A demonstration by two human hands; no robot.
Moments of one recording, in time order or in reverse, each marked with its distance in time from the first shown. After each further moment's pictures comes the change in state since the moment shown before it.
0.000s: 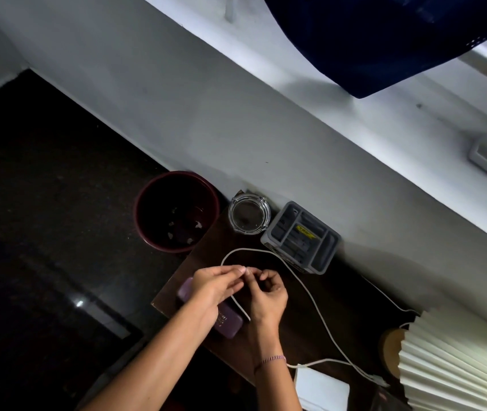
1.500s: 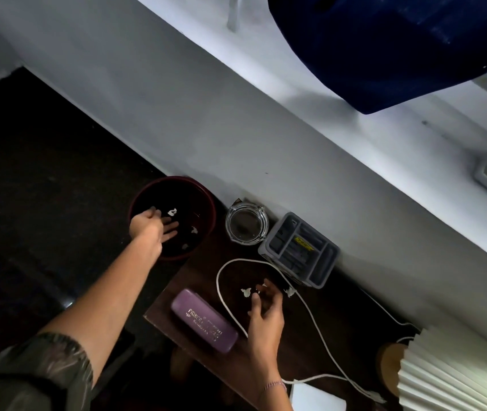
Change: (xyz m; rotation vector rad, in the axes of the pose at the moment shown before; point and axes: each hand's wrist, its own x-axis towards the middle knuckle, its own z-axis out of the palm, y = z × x) left_hand 0.107 0.109 -0.060 -0.061 0.401 0.143; right_hand -0.004 0.016 -0.014 -0.430 0.036 0.029
